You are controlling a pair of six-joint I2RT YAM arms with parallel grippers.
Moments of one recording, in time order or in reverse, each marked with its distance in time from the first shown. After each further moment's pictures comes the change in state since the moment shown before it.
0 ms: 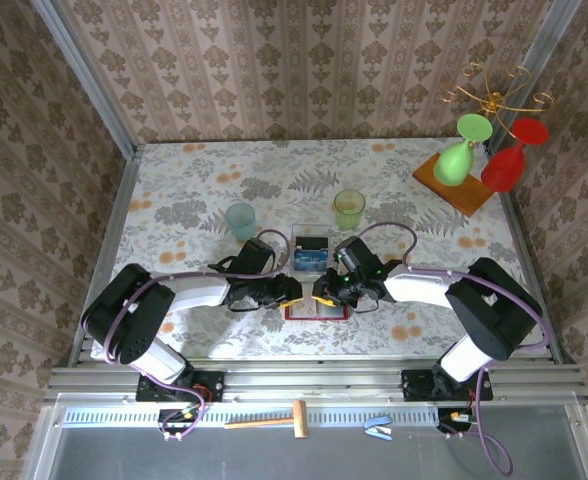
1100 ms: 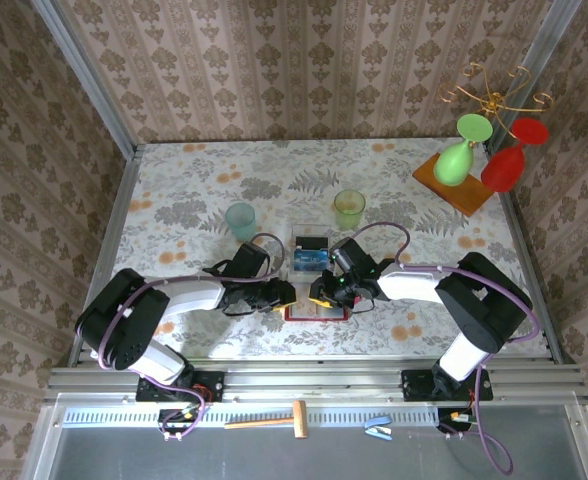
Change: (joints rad) left arm 0.018 -0.037 -0.046 -0.034 -0.035 0.040; right arm 0.020 0.057 0.030 -0.018 0.016 -0.014
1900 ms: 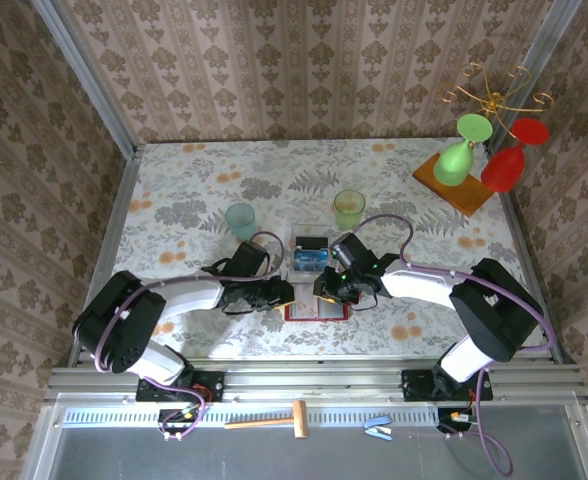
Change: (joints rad) left arm 0.000 -0.023 0.022 -0.031 -0.001 0.004; right arm 0.002 -0.069 0.045 -0.135 0.076 -0.068
